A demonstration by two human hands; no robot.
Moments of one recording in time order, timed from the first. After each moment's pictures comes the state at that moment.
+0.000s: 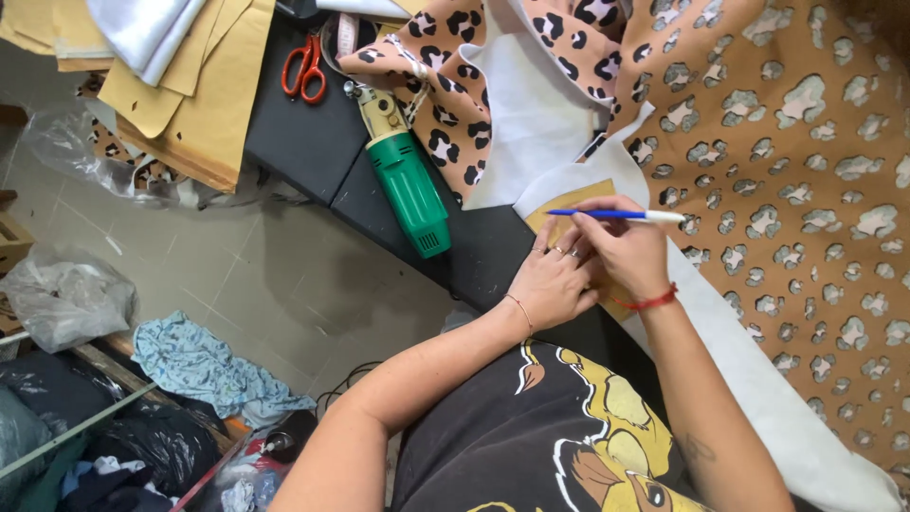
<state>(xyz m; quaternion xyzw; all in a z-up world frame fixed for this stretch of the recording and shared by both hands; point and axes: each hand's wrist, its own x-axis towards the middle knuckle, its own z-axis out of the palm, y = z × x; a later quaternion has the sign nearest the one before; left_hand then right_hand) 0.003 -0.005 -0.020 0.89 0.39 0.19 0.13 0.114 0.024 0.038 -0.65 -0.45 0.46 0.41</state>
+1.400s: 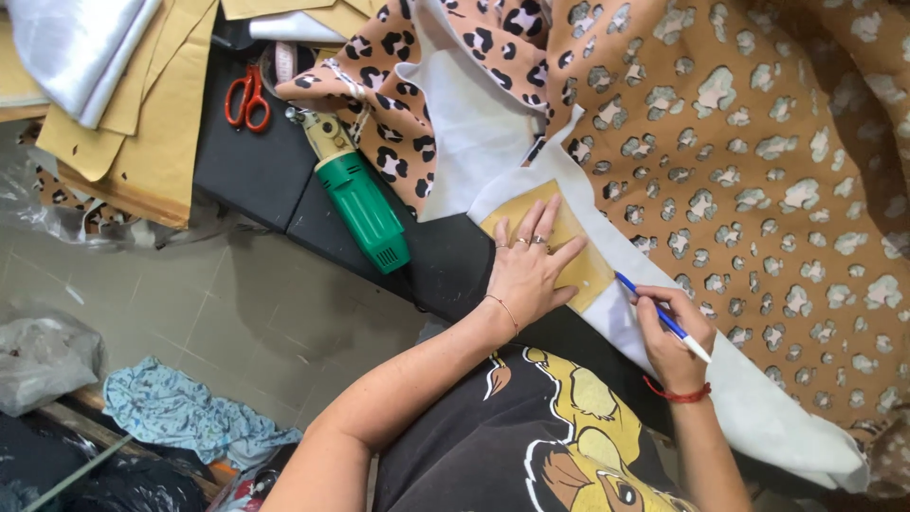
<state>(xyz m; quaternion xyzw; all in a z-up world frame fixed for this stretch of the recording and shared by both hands) 0.019 0.009 0.036 0.89 0.43 -0.01 0.17 0.173 -0.092 0.063 -0.78 -0.44 0.26 0.36</state>
